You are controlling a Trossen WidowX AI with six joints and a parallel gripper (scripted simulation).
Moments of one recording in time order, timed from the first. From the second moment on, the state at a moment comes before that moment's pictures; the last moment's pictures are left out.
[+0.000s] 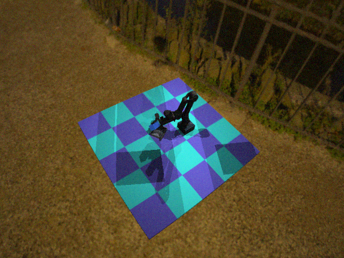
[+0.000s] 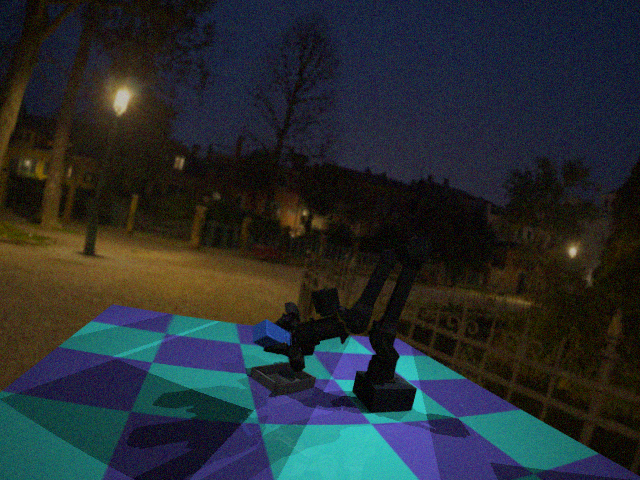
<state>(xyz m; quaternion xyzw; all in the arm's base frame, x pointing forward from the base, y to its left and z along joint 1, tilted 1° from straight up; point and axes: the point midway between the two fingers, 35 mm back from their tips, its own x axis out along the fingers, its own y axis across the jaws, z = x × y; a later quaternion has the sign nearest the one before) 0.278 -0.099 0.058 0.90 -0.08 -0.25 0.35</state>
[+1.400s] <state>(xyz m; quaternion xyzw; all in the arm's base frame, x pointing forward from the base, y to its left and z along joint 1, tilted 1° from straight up) 0.280 -0.098 0.056 0.97 -0.16 -0.20 0.03</state>
